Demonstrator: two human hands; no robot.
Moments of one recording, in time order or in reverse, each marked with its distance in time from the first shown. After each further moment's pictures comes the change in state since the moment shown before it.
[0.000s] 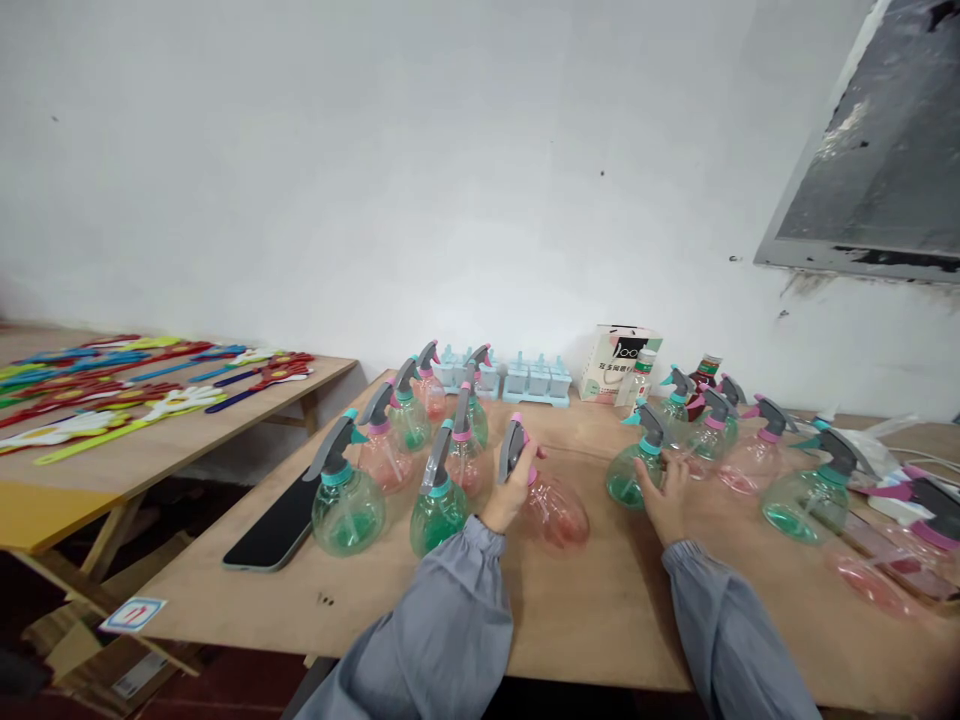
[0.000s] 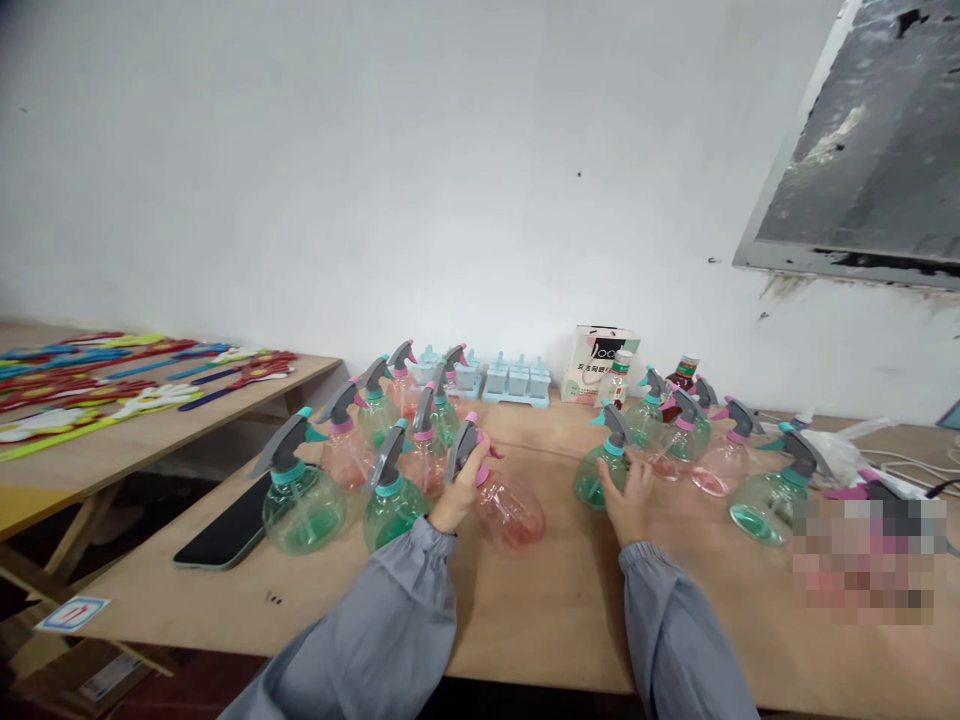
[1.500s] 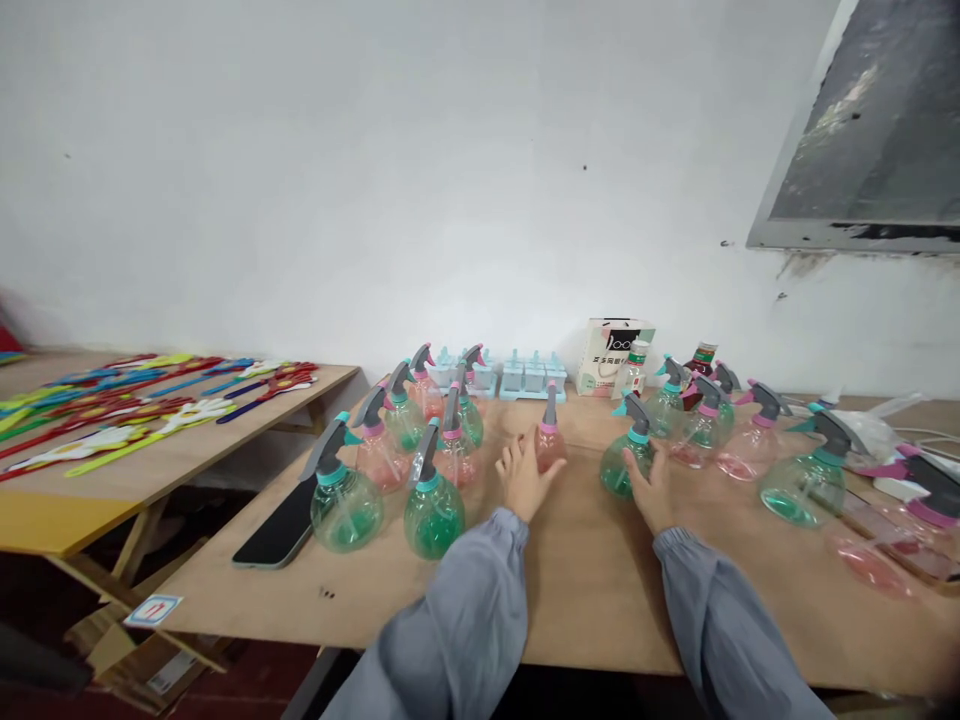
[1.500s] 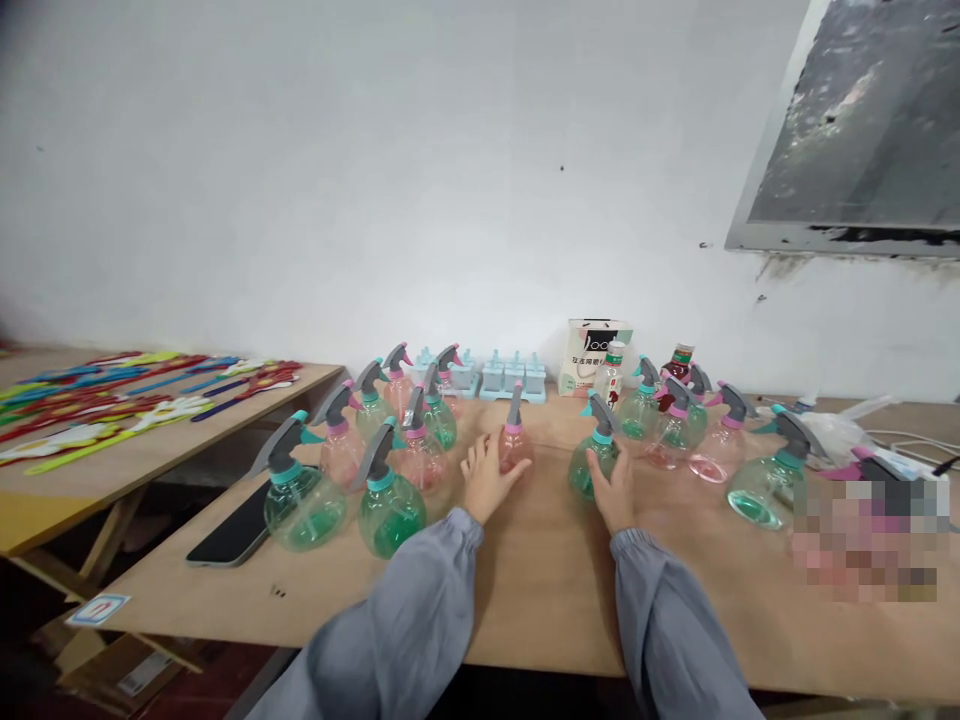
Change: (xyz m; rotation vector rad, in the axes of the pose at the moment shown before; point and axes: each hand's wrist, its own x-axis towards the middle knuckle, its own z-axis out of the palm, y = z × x) left_hand 0.000 -0.057 0.026 1.118 -0.008 -0.015; right_hand -0.005 -0.006 0.009 0.162 -0.068 0.124
